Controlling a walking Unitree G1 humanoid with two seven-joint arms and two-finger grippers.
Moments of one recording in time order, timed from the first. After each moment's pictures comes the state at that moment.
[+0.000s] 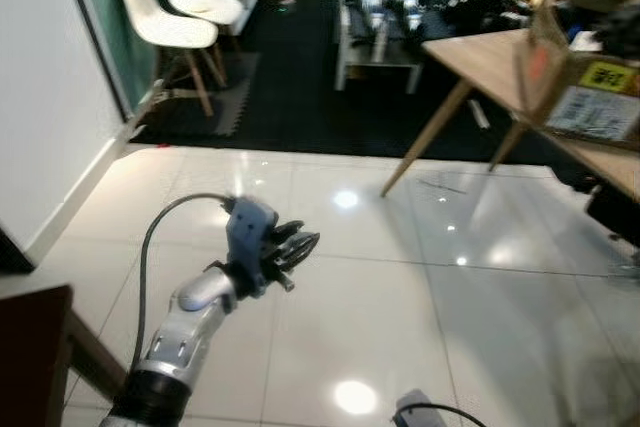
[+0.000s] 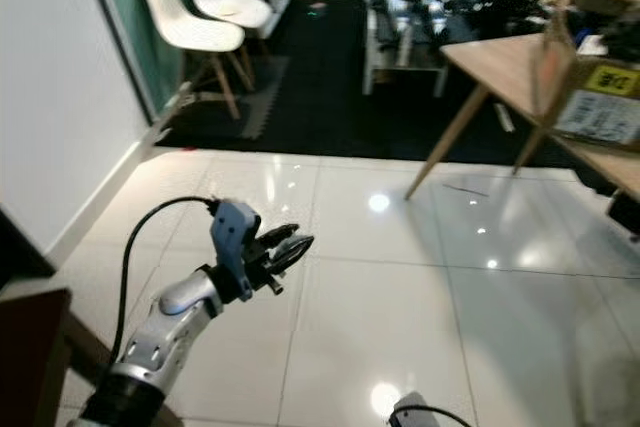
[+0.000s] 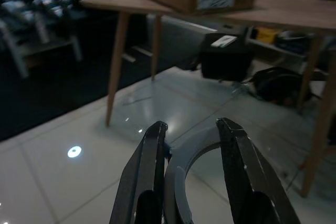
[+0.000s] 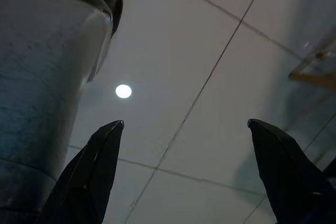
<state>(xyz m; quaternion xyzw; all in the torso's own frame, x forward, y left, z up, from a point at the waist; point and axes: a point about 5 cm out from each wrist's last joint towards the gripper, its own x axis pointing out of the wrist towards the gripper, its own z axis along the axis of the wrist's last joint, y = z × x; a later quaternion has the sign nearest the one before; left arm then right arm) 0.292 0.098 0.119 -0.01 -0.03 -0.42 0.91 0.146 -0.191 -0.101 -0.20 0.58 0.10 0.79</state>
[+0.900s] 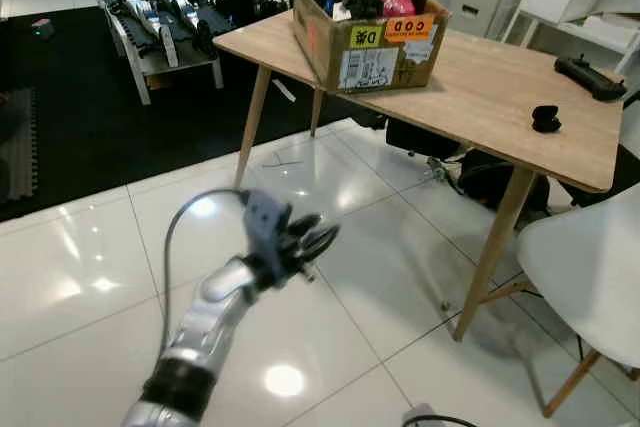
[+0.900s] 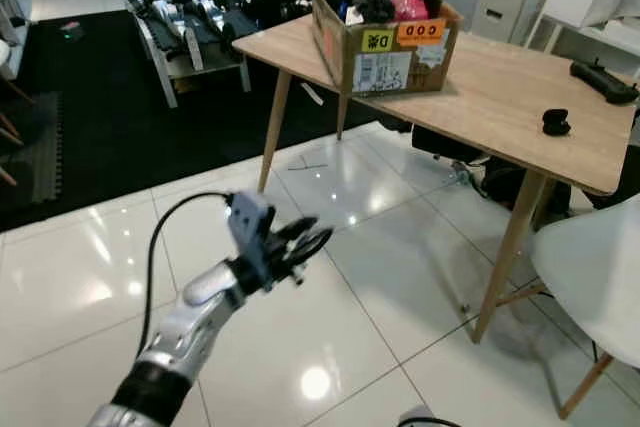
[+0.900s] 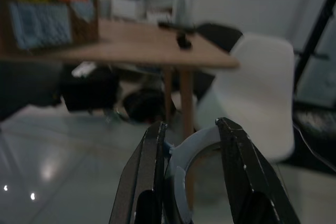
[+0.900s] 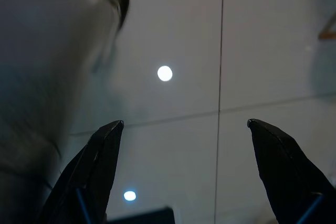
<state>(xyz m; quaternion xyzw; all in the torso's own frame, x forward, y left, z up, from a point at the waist) 0.305 0.075 0.143 -0.08 -0.08 -0.43 0.90 0.146 -0.198 -0.100 -0.19 0.57 0.09 0.79</state>
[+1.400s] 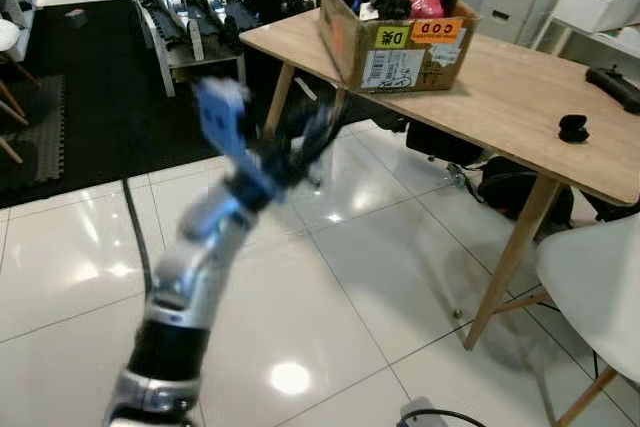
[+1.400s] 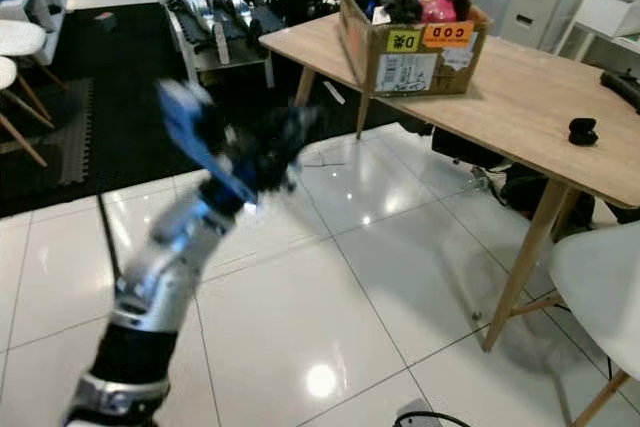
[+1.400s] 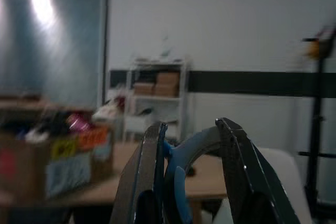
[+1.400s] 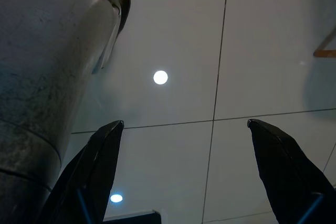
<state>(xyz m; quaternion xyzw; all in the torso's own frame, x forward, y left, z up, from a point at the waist) 0.283 0.070 0.284 -0.12 -0.28 -0.45 0.84 0.140 -0.202 -0.102 -0.20 0.58 0.09 0.79</state>
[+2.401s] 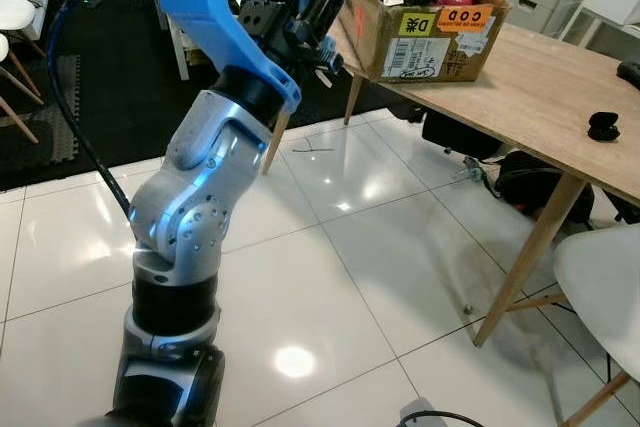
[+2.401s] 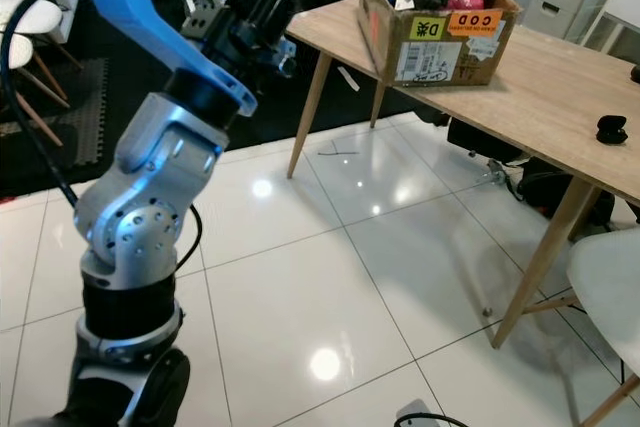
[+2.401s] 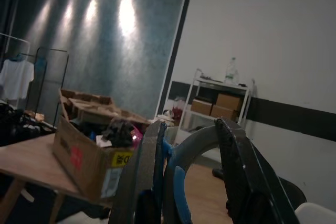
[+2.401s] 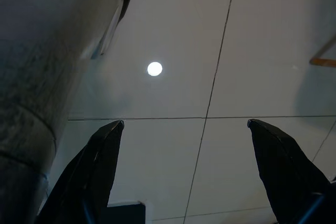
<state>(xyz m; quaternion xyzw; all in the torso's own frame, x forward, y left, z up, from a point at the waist) 0.272 0.069 0.365 -0.18 -0.29 -0.33 0.88 0.136 -0.205 -0.102 -0.21 0.58 0.10 0.78</state>
